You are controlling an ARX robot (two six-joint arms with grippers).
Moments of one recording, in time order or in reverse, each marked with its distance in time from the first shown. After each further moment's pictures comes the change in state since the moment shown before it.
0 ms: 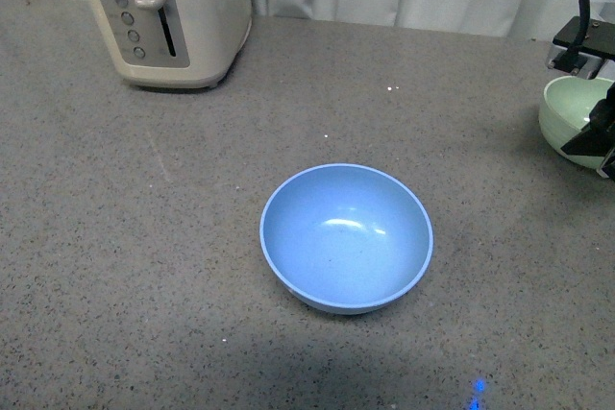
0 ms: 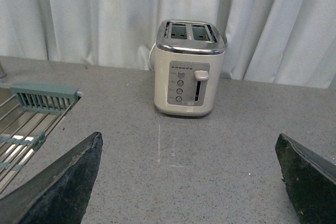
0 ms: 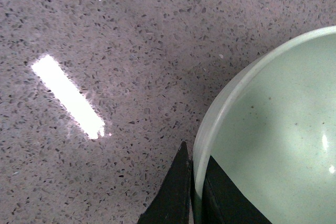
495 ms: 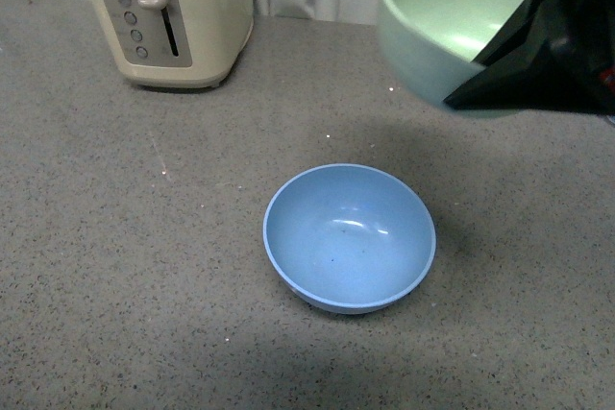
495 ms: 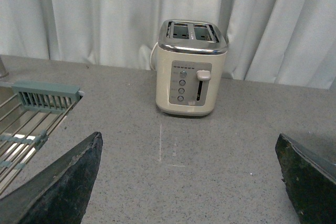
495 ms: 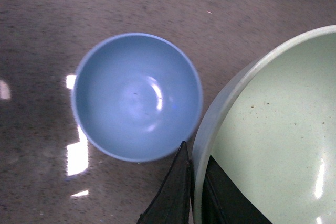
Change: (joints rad) left arm 0.000 0.000 0.000 0.000 0.000 0.000; right arm 0.380 -0.509 -0.246 -0.164 -0.198 -0.143
